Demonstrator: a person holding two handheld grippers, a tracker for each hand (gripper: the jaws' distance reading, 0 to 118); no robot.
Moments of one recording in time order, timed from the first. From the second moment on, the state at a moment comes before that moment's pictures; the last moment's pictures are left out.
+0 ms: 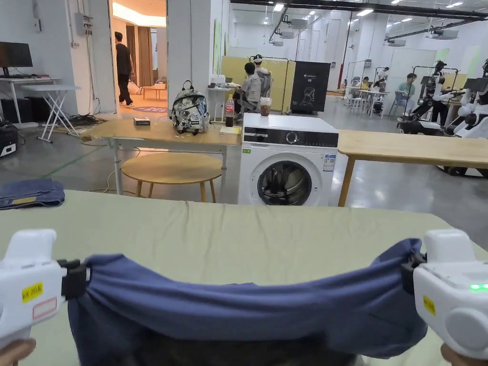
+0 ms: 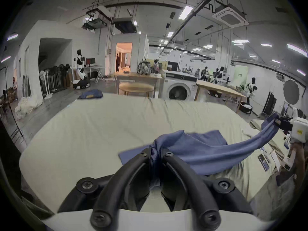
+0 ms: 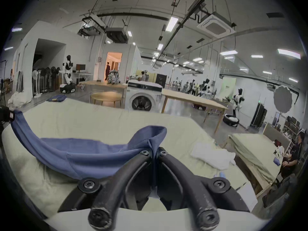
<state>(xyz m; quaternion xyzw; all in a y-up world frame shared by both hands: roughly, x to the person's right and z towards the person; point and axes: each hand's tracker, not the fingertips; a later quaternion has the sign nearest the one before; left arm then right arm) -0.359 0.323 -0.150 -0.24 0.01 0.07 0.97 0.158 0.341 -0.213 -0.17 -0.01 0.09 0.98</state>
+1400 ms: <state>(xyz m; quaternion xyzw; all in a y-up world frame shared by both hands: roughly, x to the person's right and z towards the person) -0.298 0.219 -0.174 -0.22 0.03 0.09 0.97 0.092 0.207 -0.231 -0.21 0.06 0.00 0.98</state>
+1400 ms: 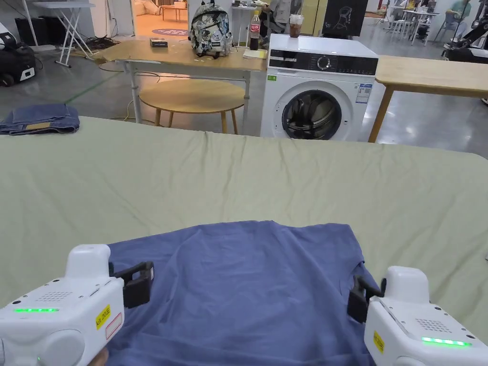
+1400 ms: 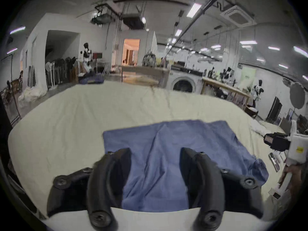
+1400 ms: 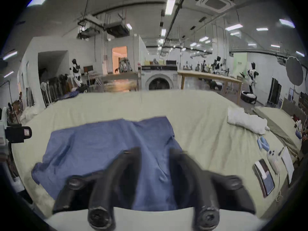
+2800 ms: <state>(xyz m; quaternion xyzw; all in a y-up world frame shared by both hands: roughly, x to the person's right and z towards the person) -0.459 0.170 -0.405 -0.53 0.12 0.18 0.82 0.057 0.176 -0.296 -0.26 0.07 0.05 0.96</state>
